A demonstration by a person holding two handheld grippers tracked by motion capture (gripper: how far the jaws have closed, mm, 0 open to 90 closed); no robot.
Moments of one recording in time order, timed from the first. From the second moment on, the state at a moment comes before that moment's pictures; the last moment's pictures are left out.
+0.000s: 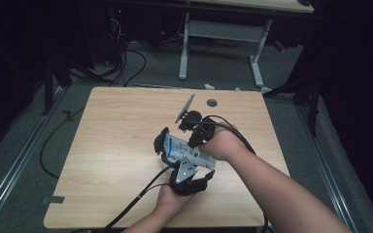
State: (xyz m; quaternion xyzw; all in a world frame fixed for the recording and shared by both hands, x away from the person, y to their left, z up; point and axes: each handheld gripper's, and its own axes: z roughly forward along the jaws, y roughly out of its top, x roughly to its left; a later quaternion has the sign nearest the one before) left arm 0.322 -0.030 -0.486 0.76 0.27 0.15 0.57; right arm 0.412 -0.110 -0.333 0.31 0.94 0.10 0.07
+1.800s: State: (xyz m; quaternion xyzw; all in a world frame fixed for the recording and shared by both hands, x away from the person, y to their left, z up) left arm 0.319 -0.021 -0.496 0.76 0.27 0.16 0.57; right arm 0.406 -0.116 -0.332 0.32 0.94 0.11 0.06
